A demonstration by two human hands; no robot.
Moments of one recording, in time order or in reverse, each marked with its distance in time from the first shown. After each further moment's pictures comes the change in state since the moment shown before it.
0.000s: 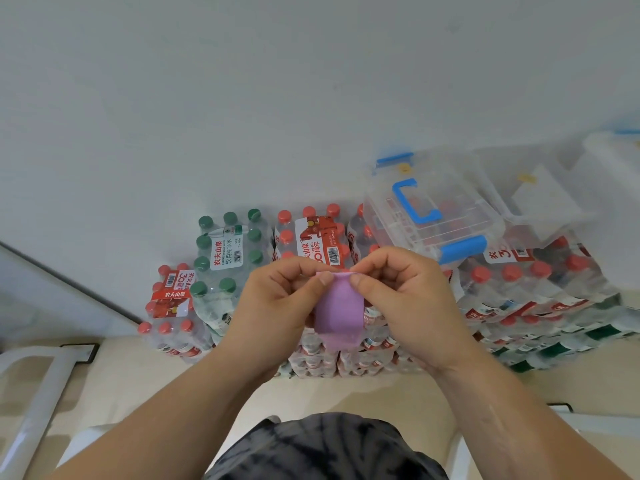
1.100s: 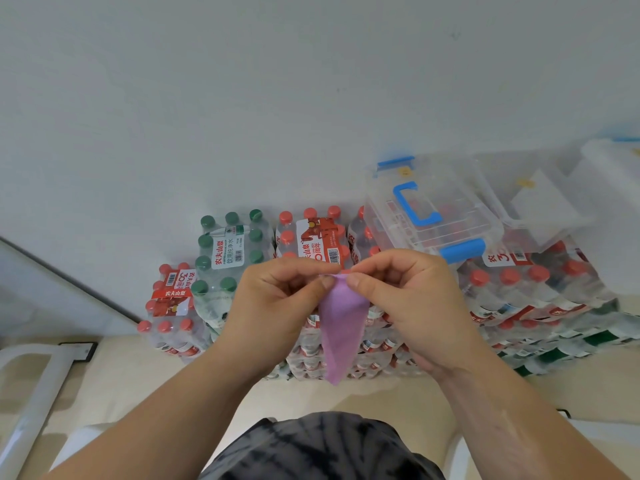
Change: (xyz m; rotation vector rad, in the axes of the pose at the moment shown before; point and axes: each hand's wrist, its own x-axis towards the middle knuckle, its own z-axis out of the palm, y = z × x) left_hand -0.003 0.002 -0.005 0.031 0.020 0.155; right_hand -0.004 -0.012 -0.001 0.088 0.011 0.049
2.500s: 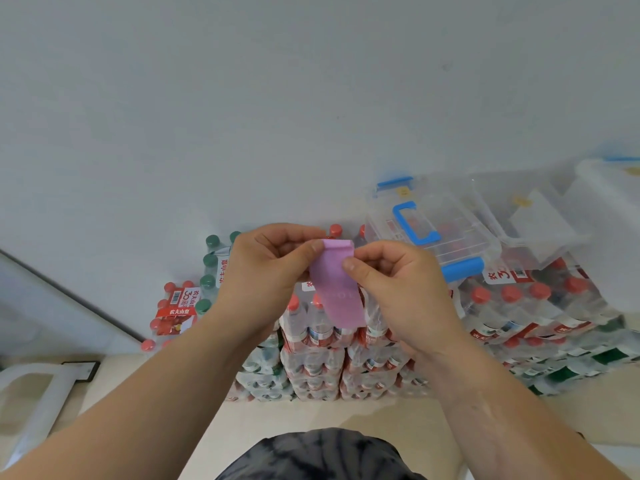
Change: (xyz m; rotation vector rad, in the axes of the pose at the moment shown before) left_hand 0.043 0.032 -0.005 -0.089 0.081 -0.009; right_hand 0.027 -0.011 0.009 -0.093 0.093 -0.085
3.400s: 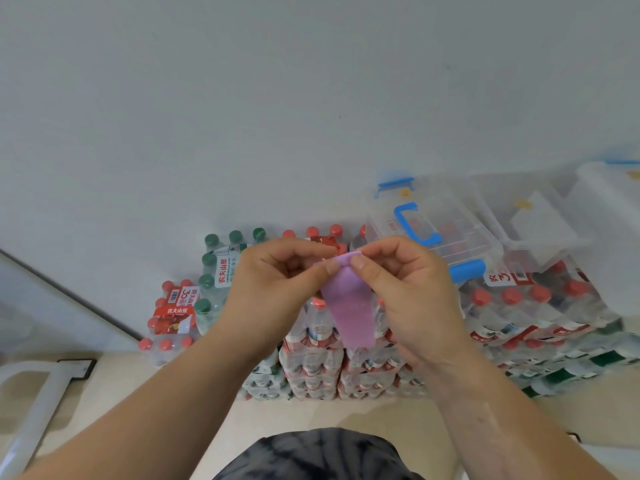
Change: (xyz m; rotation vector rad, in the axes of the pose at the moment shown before) left_hand -0.013 -0.003 0.000 0.027 -0.084 0.094; right_hand -0.006 -0.009 0.004 0.192 0.012 -0.046
